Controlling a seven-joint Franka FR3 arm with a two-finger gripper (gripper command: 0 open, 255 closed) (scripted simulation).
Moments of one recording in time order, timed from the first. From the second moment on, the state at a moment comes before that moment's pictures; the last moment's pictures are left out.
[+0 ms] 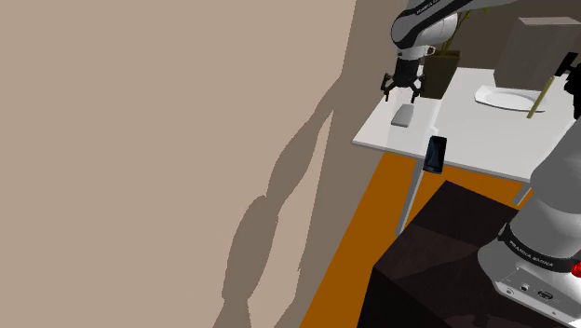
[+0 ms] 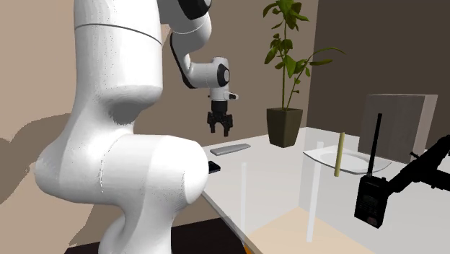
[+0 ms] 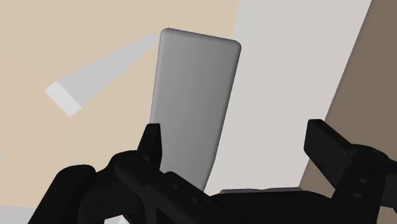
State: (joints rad) arm -0.37 0.11 -0.14 -2.00 0.03 2.11 0.56
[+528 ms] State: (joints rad) arm -0.42 0.25 -0.19 -1.93 0.05 2.17 0.64
